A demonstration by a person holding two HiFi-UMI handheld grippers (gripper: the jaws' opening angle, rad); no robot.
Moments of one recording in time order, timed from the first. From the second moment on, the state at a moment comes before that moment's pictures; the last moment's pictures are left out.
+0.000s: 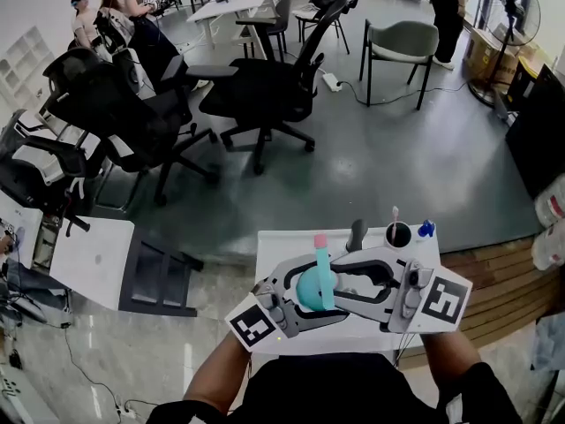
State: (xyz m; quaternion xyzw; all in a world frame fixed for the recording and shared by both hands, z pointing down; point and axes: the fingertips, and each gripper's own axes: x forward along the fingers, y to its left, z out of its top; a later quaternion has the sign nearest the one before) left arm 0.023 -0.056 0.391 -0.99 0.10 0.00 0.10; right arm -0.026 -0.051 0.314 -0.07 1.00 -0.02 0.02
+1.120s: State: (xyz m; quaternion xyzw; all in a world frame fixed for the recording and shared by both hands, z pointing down) left arm -0.006 -0.118 0.420 -0.92 0.37 -0.08 0.08; right arm -0.040 -0.101 0.325 -0.29 0.96 0.01 0.02
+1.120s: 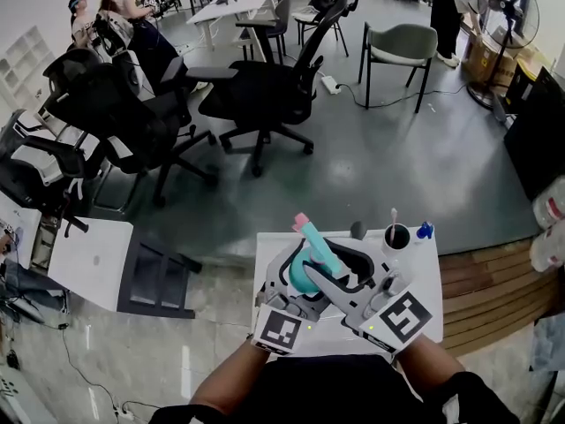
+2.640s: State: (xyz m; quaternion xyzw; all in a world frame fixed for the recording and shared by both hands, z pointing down) left arm -0.002 -0.111 0.425 -0.94 0.34 -0.08 0.08; right arm -0.035 -0.095 0.329 -0.31 0.95 0.02 0.04
